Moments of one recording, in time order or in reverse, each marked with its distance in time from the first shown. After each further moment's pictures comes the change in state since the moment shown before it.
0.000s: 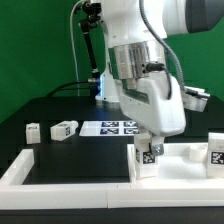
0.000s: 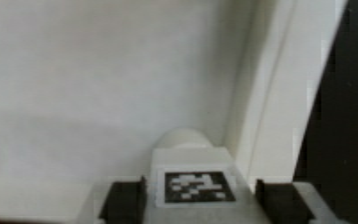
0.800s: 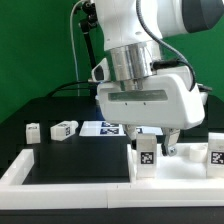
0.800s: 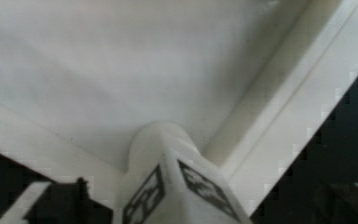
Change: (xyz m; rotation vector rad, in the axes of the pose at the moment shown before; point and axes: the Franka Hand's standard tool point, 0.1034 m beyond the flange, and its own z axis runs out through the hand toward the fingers) arm 0.003 0.001 0.000 0.006 -0.007 -0.647
